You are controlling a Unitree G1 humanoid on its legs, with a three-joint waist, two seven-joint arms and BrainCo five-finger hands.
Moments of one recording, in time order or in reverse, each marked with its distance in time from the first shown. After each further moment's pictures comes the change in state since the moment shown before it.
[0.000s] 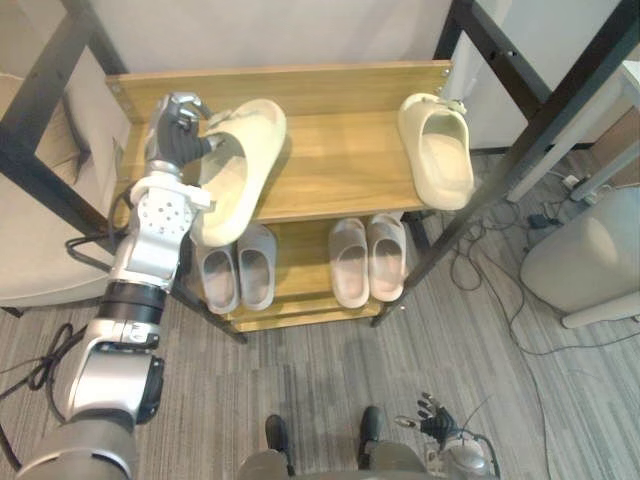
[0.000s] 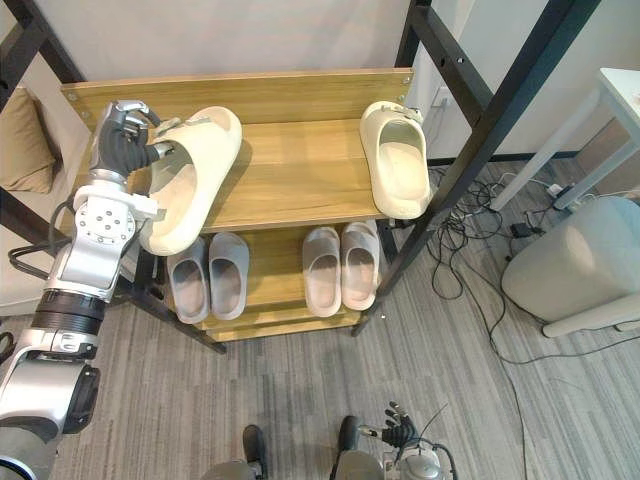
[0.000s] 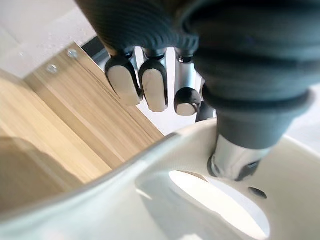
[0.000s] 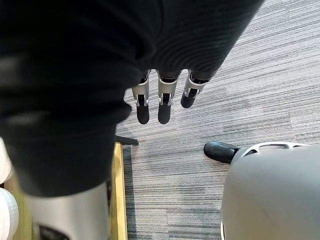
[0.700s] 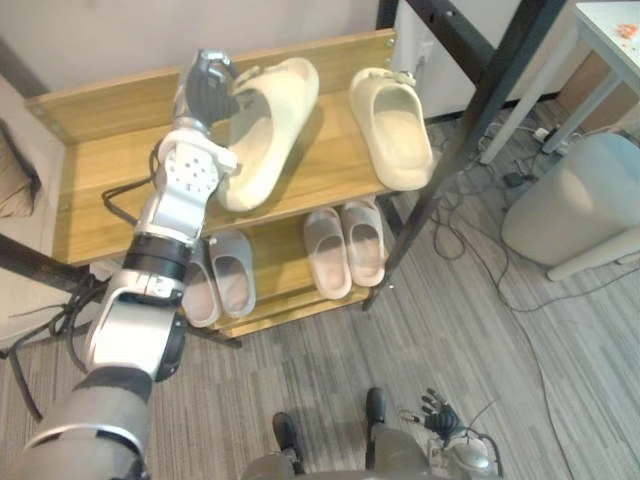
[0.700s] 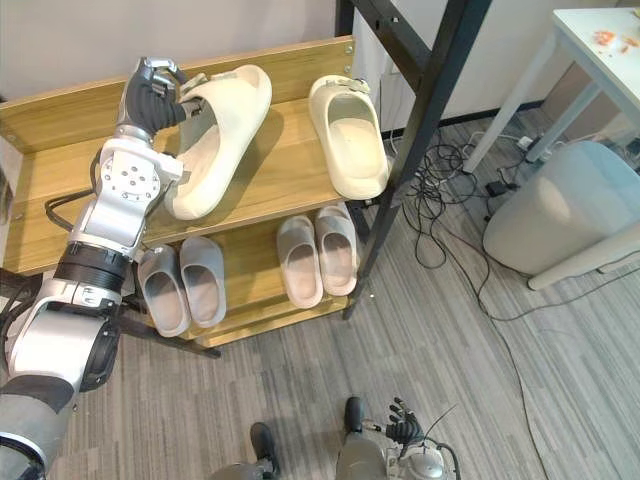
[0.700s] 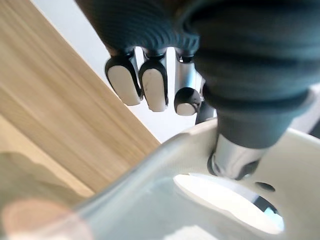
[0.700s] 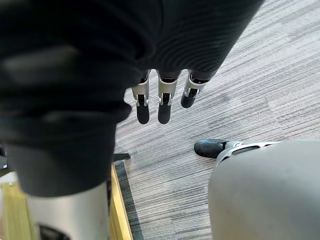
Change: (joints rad) left arm -0.322 -0.045 -0.072 0.231 -0.026 0.026 0.004; right arm 0.017 -0.003 -0.021 -0.063 0.041 0.001 -0.004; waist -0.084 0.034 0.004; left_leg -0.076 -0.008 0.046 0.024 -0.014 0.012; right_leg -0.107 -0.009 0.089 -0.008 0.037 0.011
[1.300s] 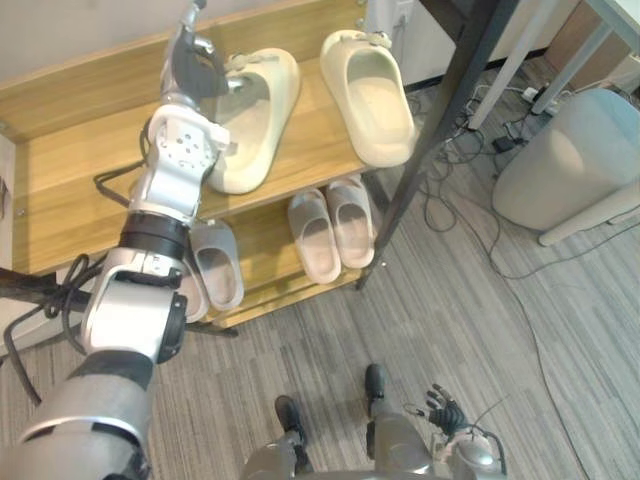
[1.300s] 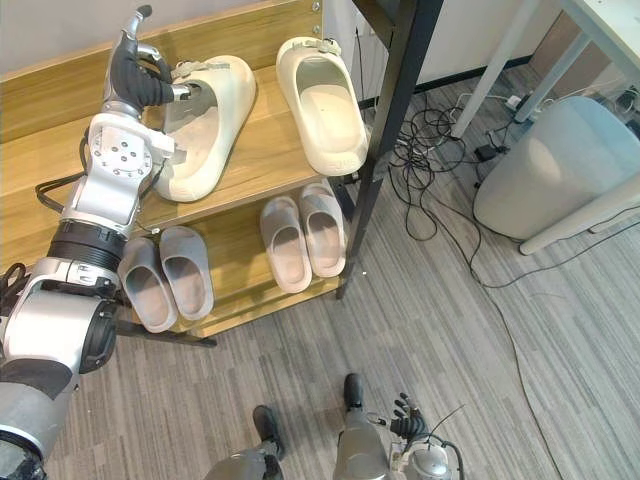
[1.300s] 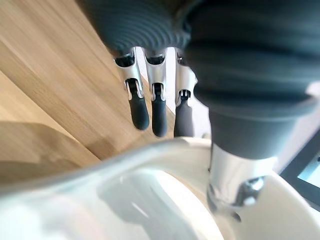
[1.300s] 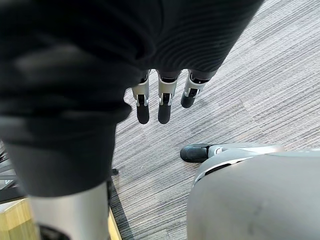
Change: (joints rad) left arm -0.062 0.002 0.033 0.092 0.002 0.020 0.020; right arm -0.006 -0.003 -0.016 -0.002 0.034 -0.006 -0.001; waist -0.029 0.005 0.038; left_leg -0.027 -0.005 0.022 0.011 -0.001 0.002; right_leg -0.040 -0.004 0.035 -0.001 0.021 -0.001
